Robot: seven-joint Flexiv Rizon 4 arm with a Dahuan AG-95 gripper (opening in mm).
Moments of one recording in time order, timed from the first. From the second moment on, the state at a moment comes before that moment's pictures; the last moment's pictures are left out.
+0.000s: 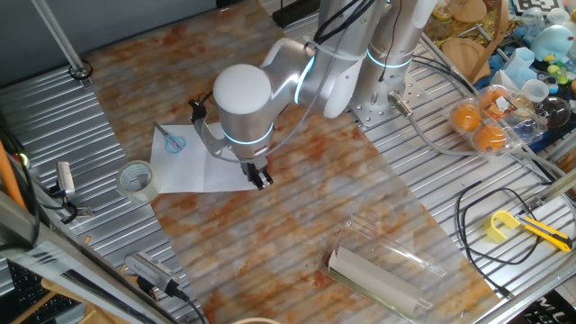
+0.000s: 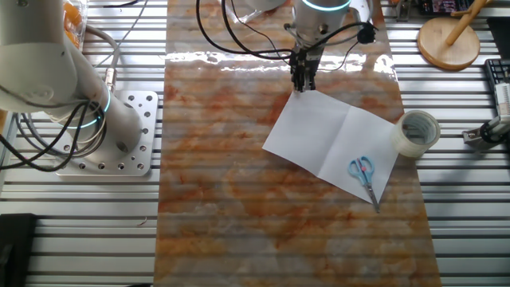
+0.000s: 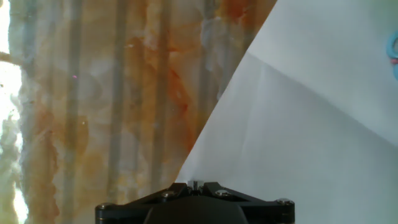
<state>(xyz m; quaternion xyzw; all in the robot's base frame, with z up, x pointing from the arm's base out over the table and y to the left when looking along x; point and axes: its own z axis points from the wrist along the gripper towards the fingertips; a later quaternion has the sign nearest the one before) 0.465 0.116 0.013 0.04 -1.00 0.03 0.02</state>
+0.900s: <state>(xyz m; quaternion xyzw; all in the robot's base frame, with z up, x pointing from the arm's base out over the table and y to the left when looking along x) 0.467 0.101 0.019 0.05 -1.00 0.02 0.02</state>
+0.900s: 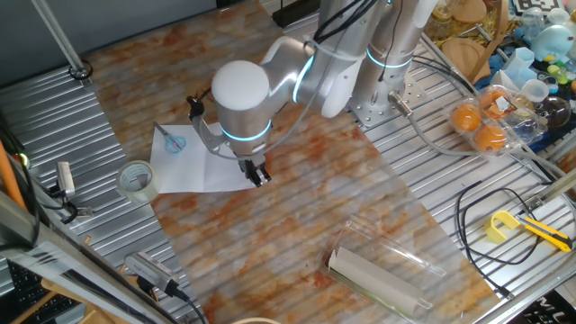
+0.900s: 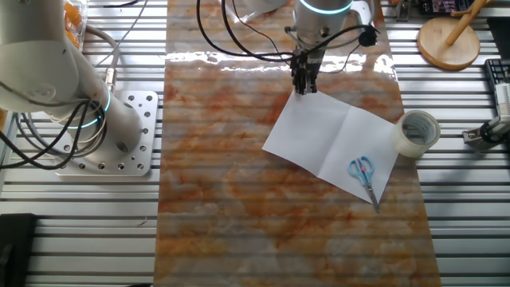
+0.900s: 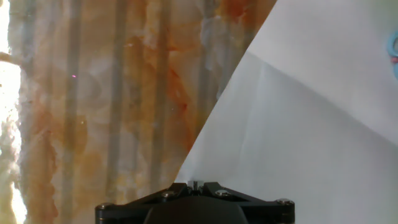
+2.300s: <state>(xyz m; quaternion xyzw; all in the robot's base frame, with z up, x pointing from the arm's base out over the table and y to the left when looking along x) 0.465 0.112 0.025 0.05 -1.00 0.00 0.02</state>
